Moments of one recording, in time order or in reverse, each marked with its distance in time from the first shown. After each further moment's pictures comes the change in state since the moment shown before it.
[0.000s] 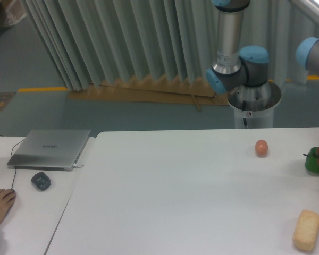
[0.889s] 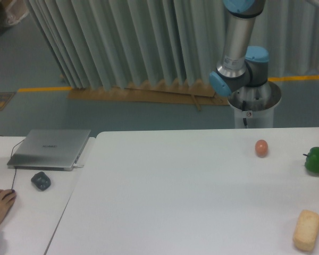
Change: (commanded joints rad) arm 0.065 -0.139 0.098 0.153 -0.006 0.038
